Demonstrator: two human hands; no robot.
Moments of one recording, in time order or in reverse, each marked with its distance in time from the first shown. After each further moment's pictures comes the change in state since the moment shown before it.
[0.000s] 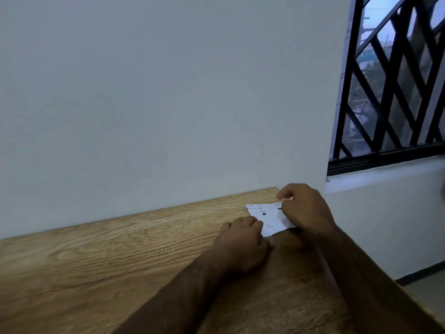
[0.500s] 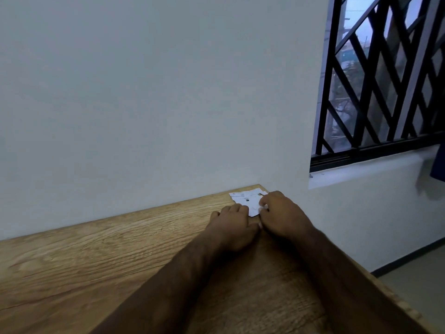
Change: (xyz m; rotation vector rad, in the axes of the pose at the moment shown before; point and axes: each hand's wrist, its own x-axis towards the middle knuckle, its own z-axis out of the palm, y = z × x) left_hand 0.053 0.002 0.007 -0.074 0.035 -0.070; right_hand 0.006 0.018 0.016 -0.348 -0.203 -0.137
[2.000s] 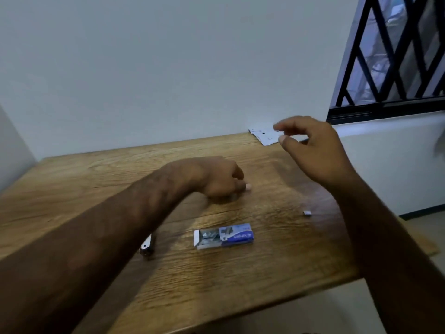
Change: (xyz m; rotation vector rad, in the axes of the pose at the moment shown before) left_hand -0.176 0.003 -0.075 0.093 -0.304 0.024; right_hand -0.137 -0.028 -0.056 0.550 0.358 -0.330
